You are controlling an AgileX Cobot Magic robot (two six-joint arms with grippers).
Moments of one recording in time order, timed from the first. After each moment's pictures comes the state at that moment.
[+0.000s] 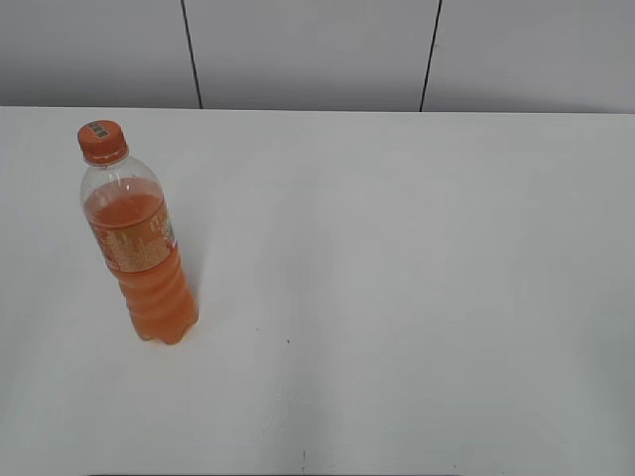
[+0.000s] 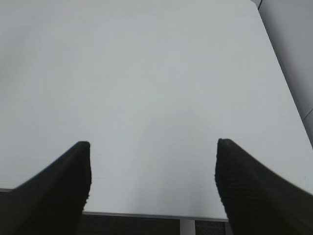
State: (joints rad) left arm 0.00 0.01 -0.51 0.11 0.80 -0.04; right arm 0.02 -0.01 -0.51 0.05 1.09 -0.13
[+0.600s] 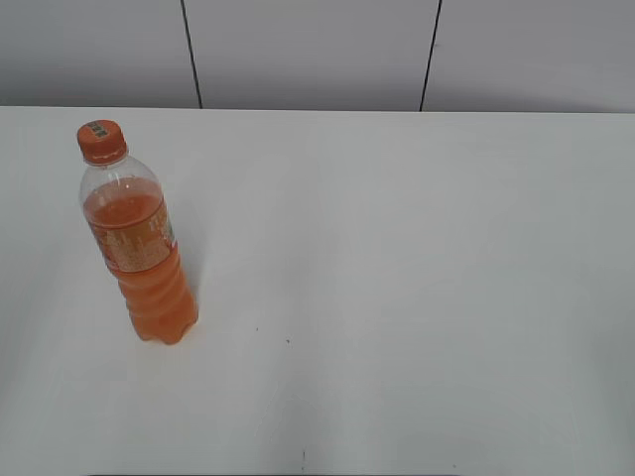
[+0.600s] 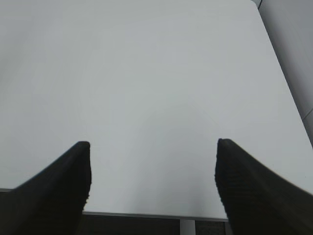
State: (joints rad) left arm 0.00 0.27 -0.38 0.15 0.34 -0.04; right arm 0.02 -0.01 -0.51 0.05 1.09 -0.13
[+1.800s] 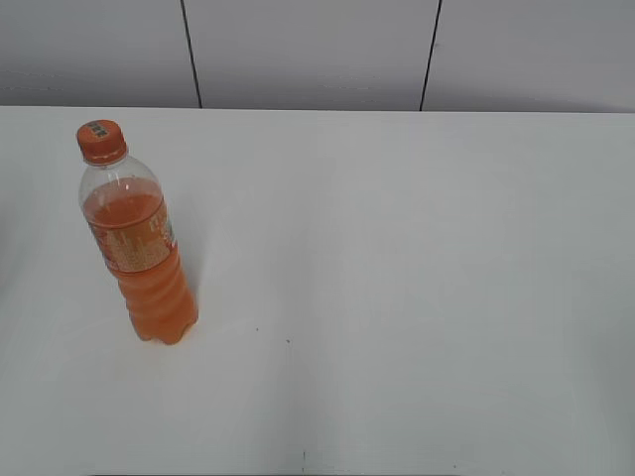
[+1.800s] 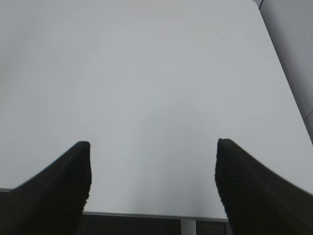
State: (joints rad) left arm 0.27 1.13 -0.48 0.18 -0.27 -0.05; right arm 0.02 -0.01 -0.51 0.06 1.09 -0.13
